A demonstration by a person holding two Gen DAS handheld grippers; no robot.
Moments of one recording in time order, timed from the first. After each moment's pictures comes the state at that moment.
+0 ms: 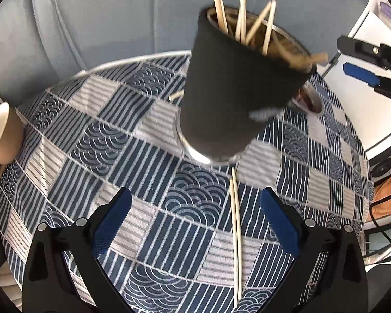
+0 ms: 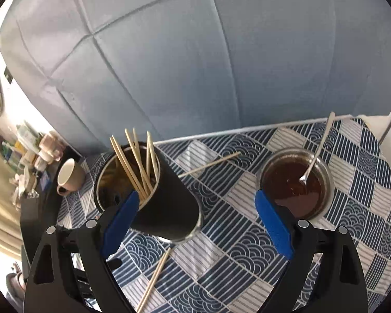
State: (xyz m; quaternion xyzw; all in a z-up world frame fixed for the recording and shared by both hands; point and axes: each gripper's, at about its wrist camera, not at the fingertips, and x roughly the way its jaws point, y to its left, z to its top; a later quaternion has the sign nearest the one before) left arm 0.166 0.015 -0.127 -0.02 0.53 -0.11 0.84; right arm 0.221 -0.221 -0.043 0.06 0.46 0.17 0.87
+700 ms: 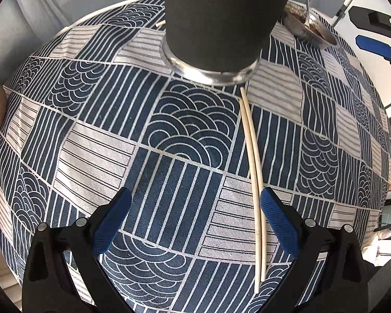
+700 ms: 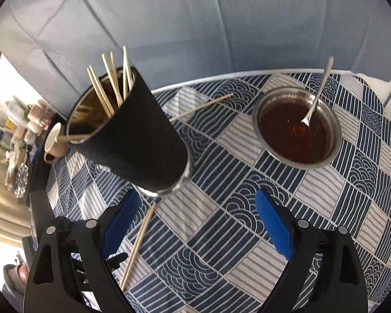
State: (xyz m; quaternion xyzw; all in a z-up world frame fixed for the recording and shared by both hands) left arm 0.138 -0.006 -0.201 0.04 0.60 -0.11 0.79; right arm 0.191 -0.224 -0.104 0.05 0.53 0.16 0.83
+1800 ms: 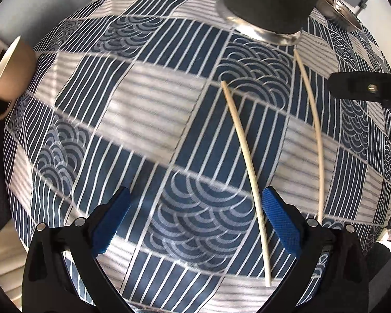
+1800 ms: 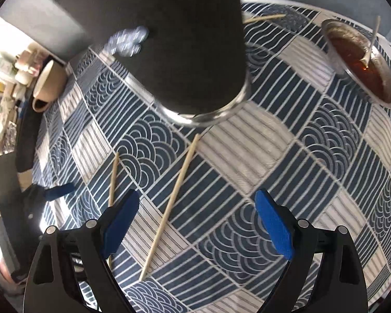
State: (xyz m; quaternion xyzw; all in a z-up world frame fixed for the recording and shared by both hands) left arm 0.108 0.042 -0.206 0.06 0.64 -0.05 0.77; right arm 0.162 -0.130 -0.179 0.01 0.64 0.16 0.75
